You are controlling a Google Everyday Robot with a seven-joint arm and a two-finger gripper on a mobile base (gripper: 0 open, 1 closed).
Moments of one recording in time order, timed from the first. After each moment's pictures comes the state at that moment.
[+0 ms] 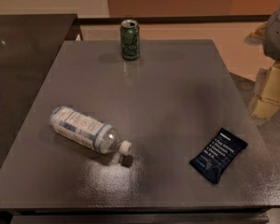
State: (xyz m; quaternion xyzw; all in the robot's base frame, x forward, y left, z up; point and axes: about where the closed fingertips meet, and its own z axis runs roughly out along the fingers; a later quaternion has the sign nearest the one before) arm 0.438 -0.217 0.976 -0.60 0.78 -0.03 0.16
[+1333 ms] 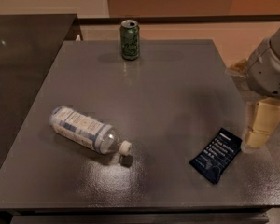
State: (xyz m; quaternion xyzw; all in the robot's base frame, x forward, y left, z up) arm 0.422 -0.205 0.915 -0.66 0.74 0.01 0.13
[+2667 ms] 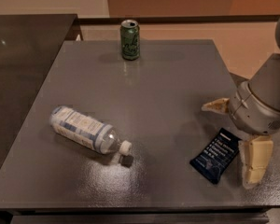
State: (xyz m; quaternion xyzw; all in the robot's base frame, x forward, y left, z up) arm 0.381 -0.188 0.845 -0.76 0.64 0.08 0.10
